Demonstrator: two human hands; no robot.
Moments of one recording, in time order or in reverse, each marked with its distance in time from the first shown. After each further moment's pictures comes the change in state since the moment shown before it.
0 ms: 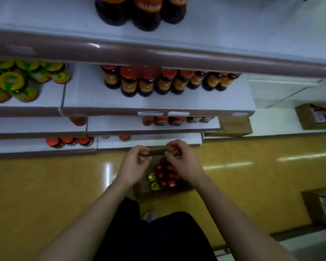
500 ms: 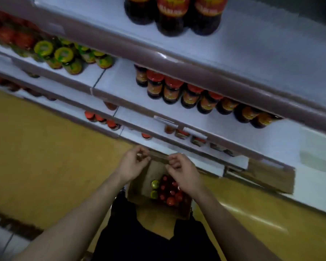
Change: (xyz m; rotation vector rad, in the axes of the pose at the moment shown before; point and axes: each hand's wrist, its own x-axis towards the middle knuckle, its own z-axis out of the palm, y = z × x) left_hand 0.021 0.020 0.056 0.050 0.344 -0.176; right_hand 0.087 0.071 -0.045 -0.129 -0.455 -0.196
